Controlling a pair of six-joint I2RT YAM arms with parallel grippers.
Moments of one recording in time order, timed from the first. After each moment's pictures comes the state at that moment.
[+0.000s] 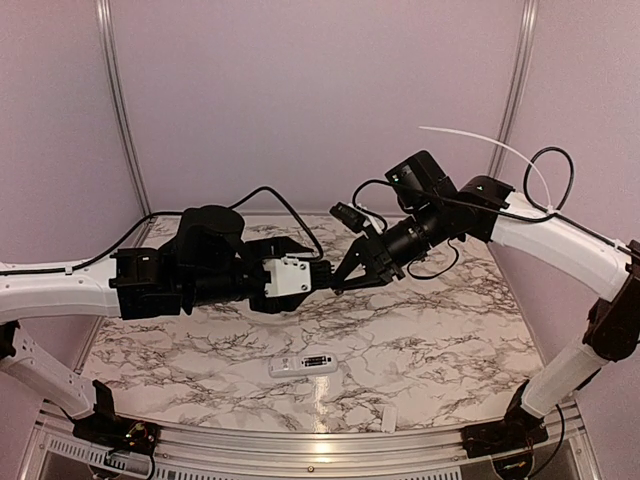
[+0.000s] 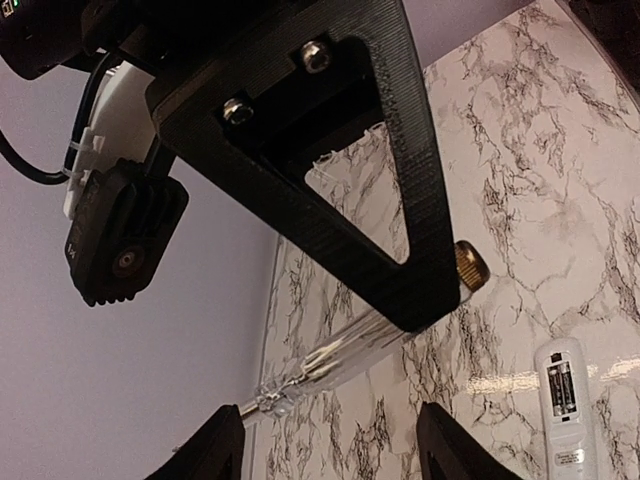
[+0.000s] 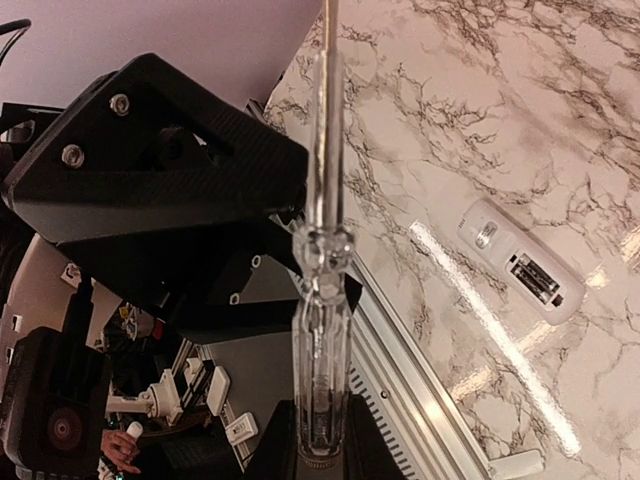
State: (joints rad) left arm -1.15 1.36 1.11 -0.11 -0.17 0.87; right arm 0.83 1.52 1.51 -0.82 -0.76 0.50
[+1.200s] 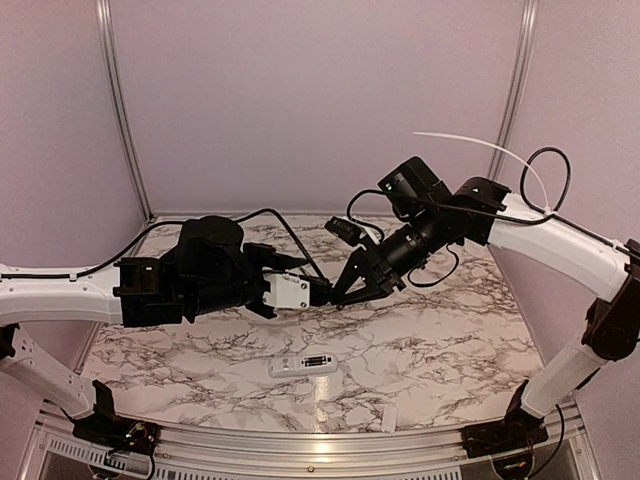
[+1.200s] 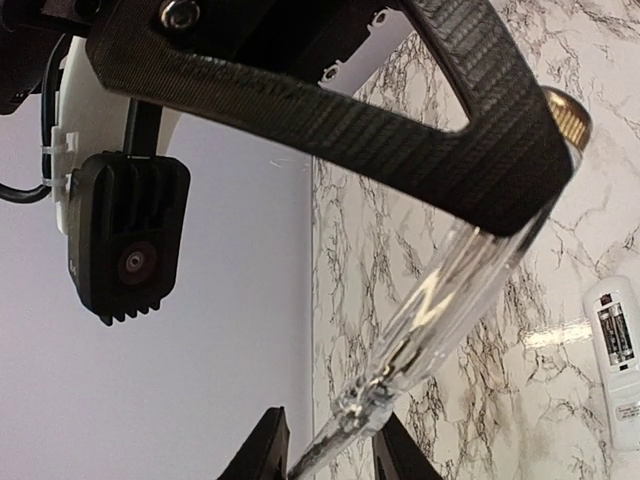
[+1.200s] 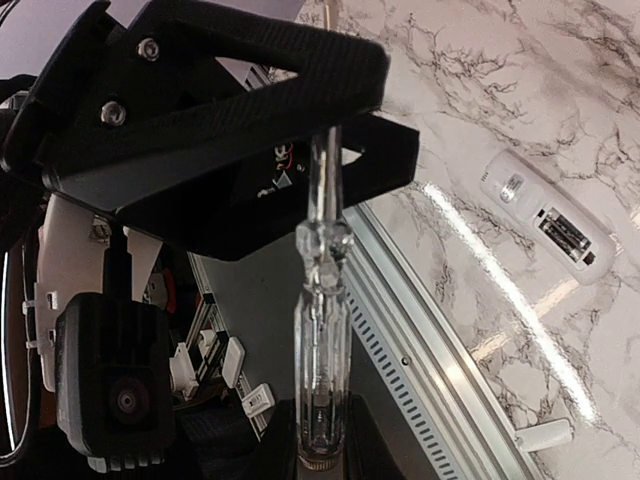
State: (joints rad) left arm -1.15 1.36 1.05 -0.03 -0.25 1.08; right arm 0.86 1.53 1.51 -0.89 -0.80 0.52
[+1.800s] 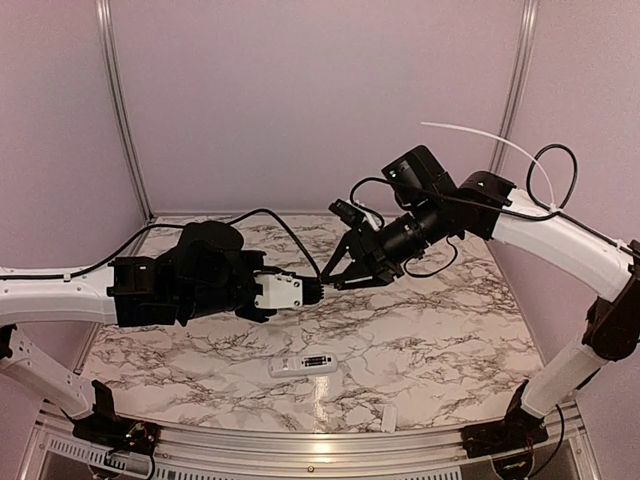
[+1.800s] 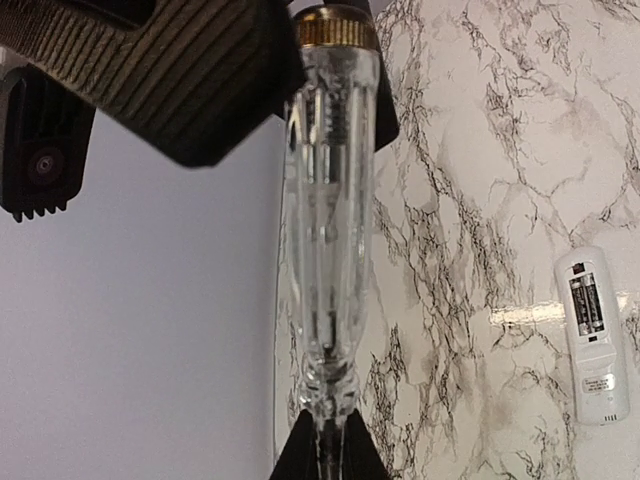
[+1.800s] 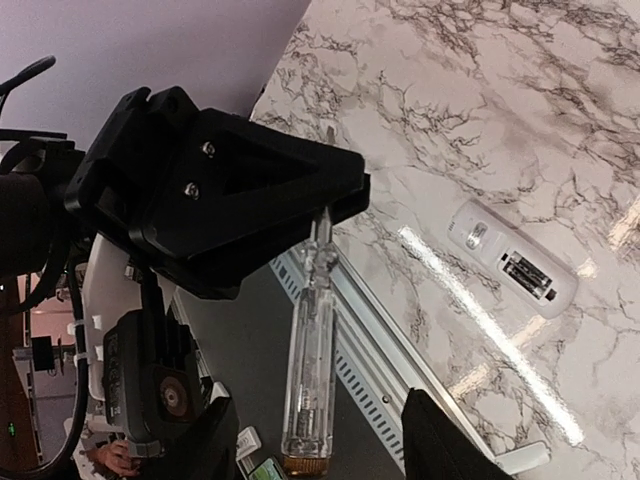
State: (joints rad) left arm -1.15 1.33 1.03 -0.15 -0.31 0.98; right arm 0.86 1.53 1.56 -0.86 -0.68 0.57
